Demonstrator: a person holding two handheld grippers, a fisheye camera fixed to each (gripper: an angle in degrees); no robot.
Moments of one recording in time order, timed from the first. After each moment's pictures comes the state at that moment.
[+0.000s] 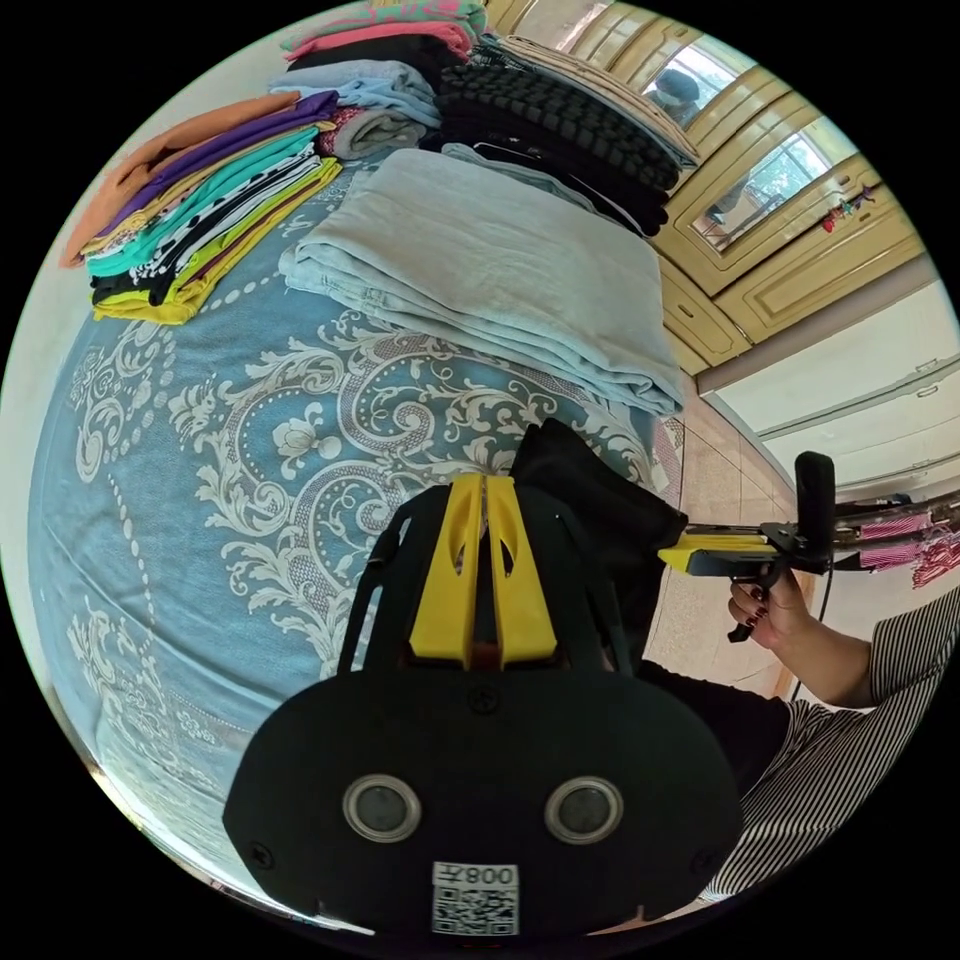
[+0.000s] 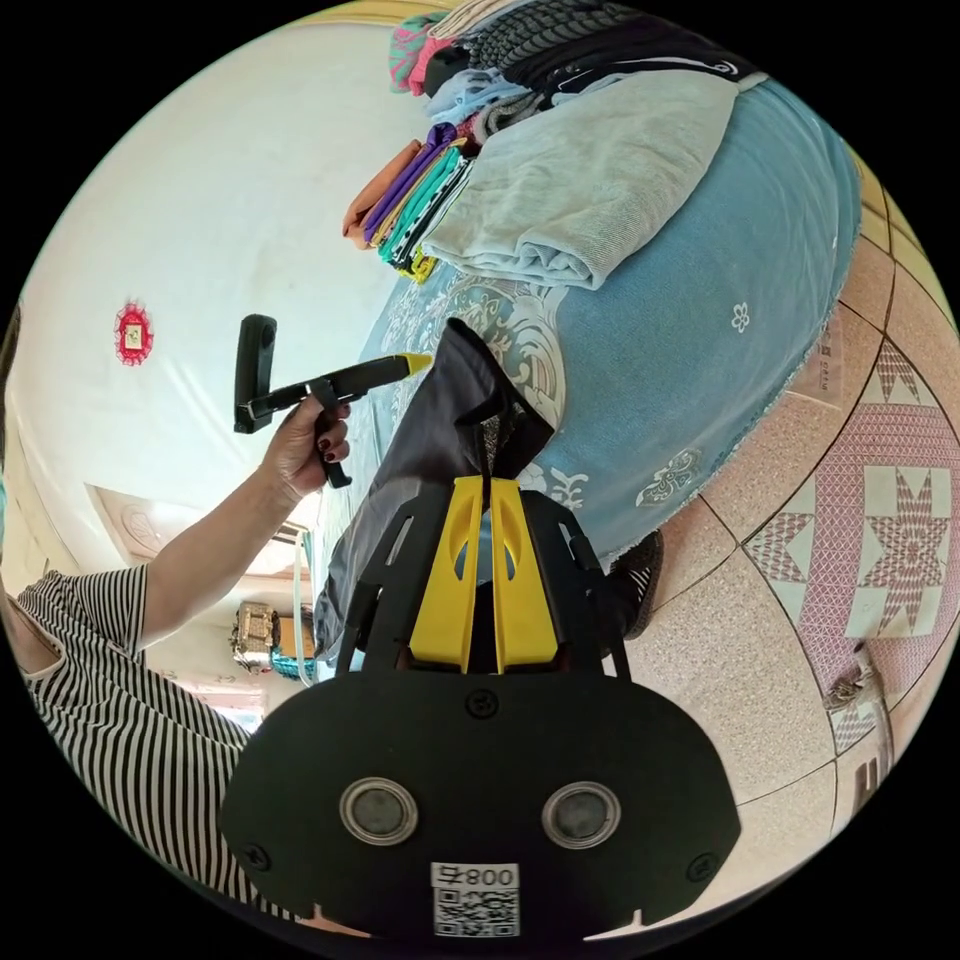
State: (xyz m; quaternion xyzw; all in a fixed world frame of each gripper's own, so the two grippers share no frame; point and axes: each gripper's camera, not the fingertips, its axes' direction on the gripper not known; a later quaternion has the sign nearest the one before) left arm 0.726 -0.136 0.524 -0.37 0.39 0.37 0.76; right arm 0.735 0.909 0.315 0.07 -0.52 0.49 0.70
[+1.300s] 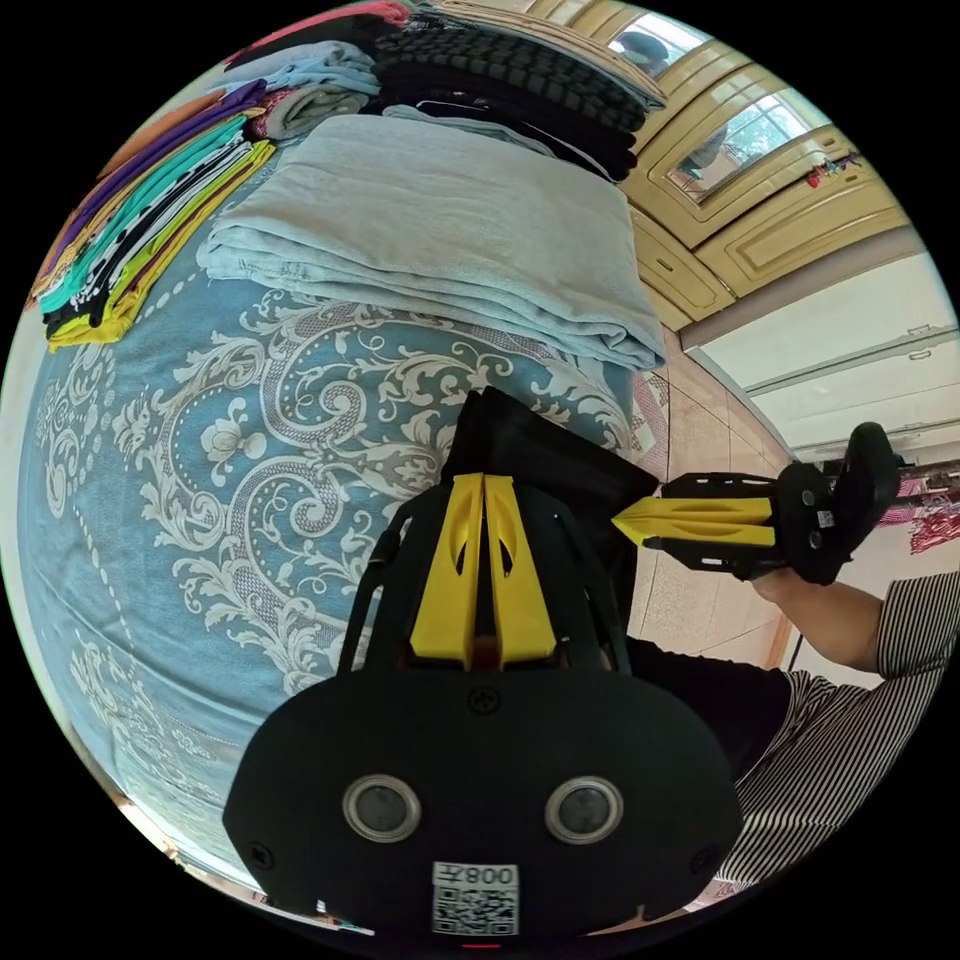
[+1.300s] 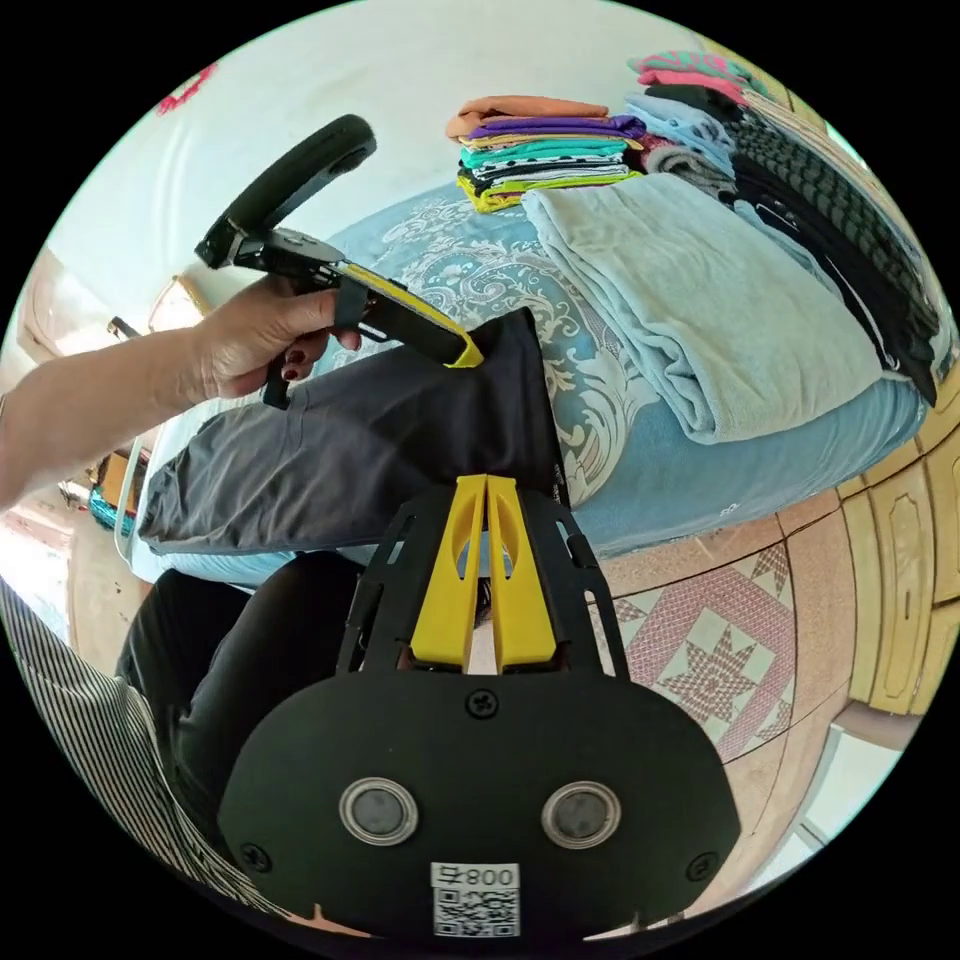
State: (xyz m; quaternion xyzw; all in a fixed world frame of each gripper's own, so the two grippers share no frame) left arm 0.616 -0.077 0.482 -0.42 0.40 0.40 0.71; right arm 0.567 0.745 0.347 0.02 -0.32 0.26 0.91
